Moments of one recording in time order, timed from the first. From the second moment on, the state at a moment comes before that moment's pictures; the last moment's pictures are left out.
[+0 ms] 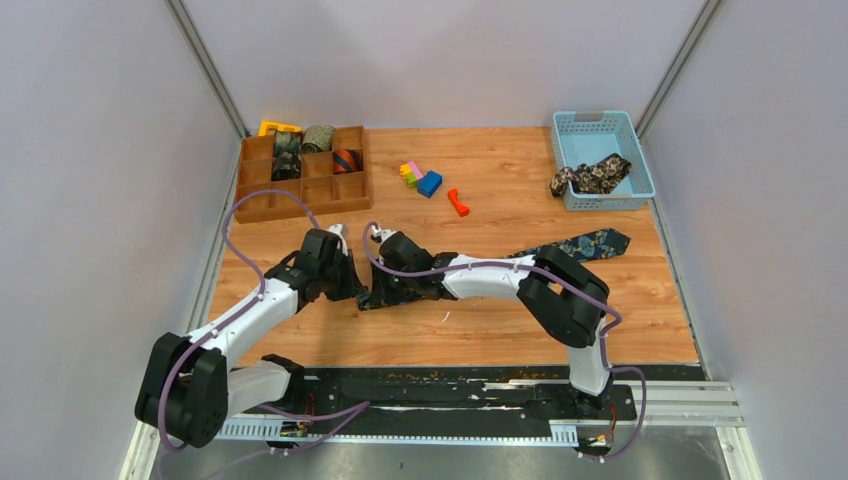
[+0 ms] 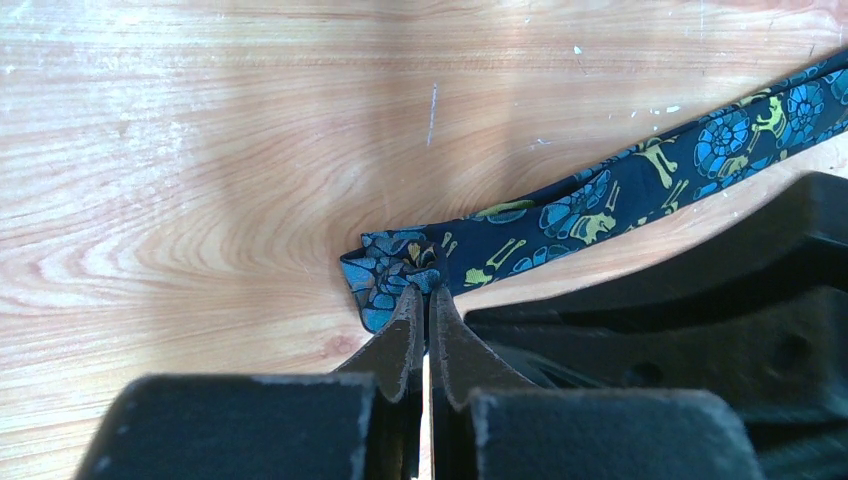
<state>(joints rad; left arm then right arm) -0.37 1.13 0.57 -0.37 0.15 -0.56 1.03 1.98 1.24 -0.03 -0.18 0.66</state>
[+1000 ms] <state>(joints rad) -0.37 1.19 0.54 -0.21 0.24 -0.63 0.98 1.86 1.14 -0.04 -0.15 0.62</state>
